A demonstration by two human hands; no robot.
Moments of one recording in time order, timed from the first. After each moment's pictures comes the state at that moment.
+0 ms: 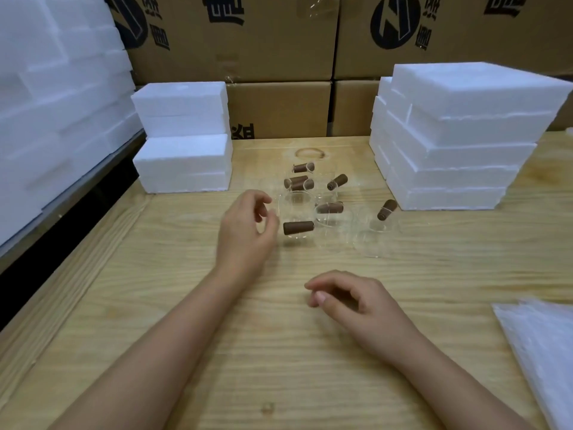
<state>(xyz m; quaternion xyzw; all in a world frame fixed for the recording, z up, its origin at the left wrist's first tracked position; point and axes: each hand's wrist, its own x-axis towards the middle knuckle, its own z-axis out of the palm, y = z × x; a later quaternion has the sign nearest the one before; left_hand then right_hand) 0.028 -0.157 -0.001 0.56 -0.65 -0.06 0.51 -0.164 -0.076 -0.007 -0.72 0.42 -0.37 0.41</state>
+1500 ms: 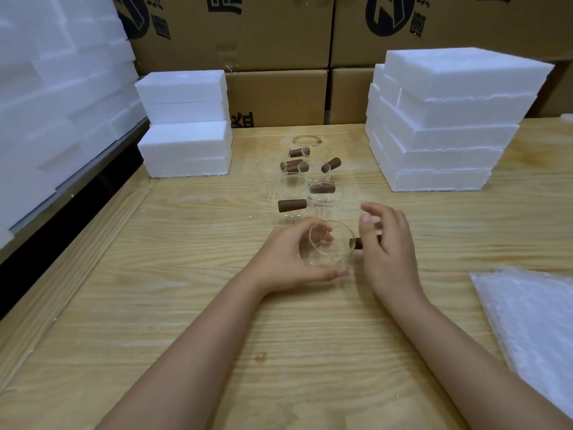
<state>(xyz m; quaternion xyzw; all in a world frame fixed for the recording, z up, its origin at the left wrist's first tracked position) -0.014 -0.104 -0.012 0.46 -0.74 -0.34 0.35 -0.180 -0.087 -0.004 -0.62 0.56 -0.52 0.19</state>
